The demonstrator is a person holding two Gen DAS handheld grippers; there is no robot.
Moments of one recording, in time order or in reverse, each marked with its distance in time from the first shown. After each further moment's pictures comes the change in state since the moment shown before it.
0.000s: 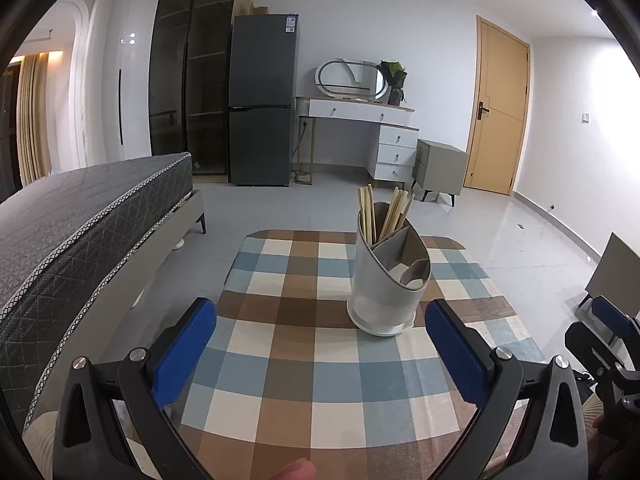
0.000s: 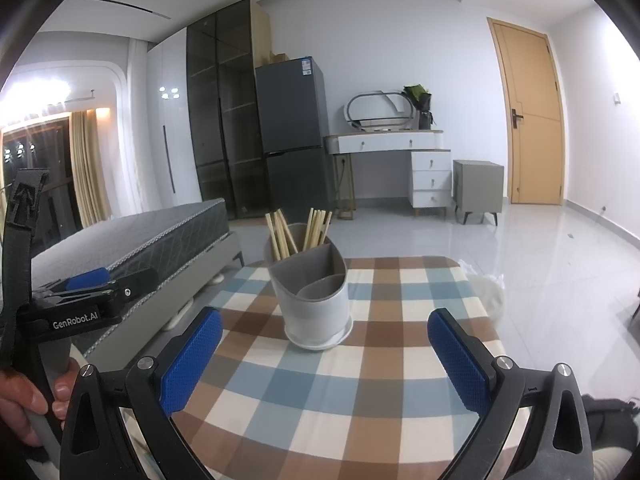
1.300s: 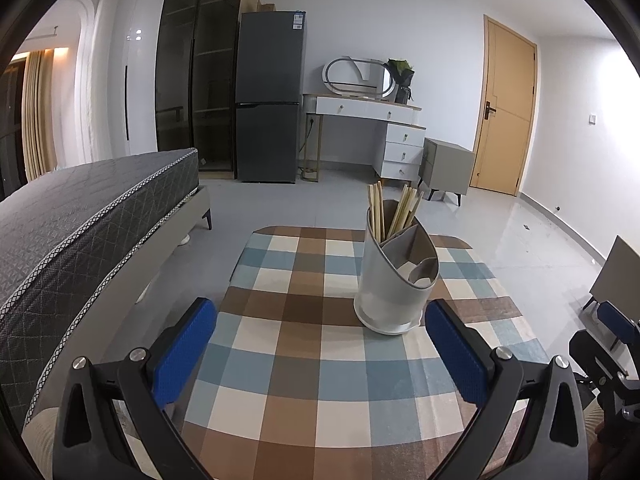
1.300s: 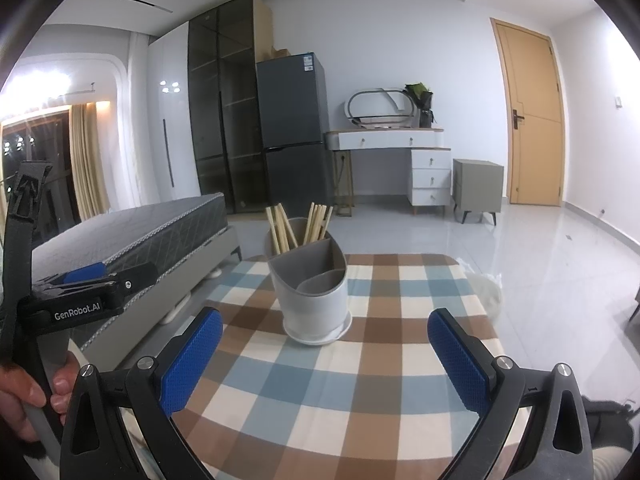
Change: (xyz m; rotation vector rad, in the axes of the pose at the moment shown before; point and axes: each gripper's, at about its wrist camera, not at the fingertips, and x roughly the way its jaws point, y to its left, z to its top) left arm 0.005 0.004 -0.003 -0.014 0.009 0.025; right arm 0.001 0.003 -0.005 -0.016 0.012 -0.007
